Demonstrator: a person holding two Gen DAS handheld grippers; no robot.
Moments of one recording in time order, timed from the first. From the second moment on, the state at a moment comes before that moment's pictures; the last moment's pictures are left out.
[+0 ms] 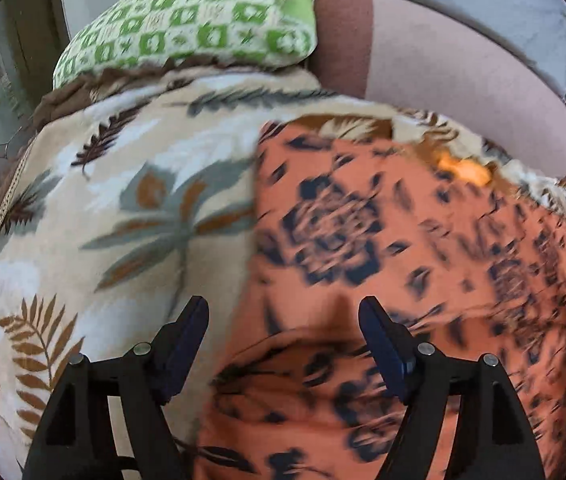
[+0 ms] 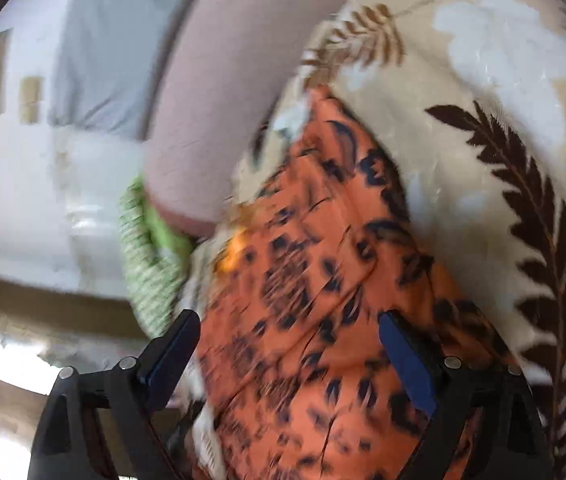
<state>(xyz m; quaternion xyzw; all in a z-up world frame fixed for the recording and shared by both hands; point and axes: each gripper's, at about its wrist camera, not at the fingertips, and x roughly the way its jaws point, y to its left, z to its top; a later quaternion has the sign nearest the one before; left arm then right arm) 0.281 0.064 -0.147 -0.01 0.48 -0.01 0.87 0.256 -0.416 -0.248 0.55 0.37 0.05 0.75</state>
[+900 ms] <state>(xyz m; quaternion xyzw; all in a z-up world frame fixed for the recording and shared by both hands) 0.302 0.081 -0.143 -0.05 0.46 0.00 0.89 0.245 -0.391 -0.236 0.41 0.42 -0.08 0.81</state>
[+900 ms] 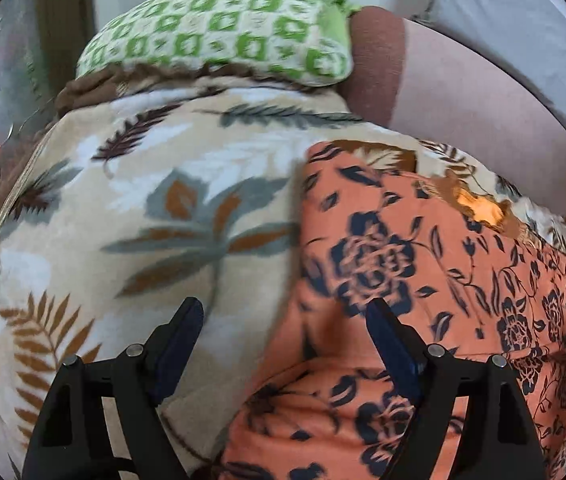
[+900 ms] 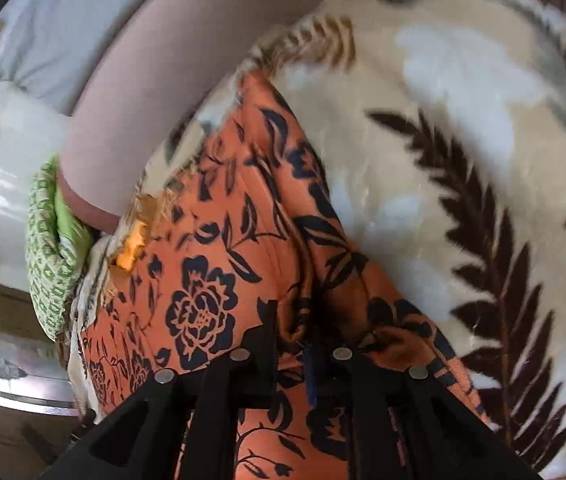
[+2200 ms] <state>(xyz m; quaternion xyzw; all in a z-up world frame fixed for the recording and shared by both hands) 0.403 0.080 -0.186 0.00 0.50 0.05 0.87 0.329 -0.393 -0.214 0.36 0.41 0.02 0.84</state>
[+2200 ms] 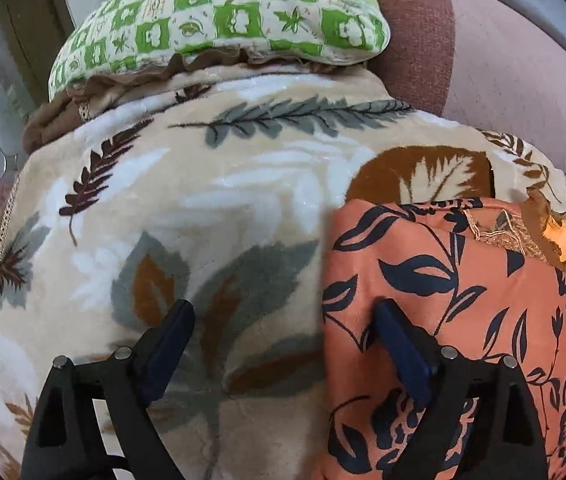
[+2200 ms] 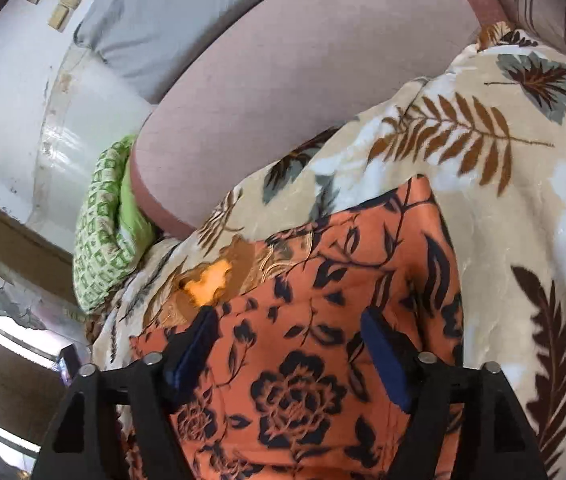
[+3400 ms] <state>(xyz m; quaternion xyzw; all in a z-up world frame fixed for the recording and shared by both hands) 0.059 0.074 -0.106 -0.01 0.43 0.02 0.90 0.008 -0.251 -0.173 0.17 0.42 0.01 0.89</state>
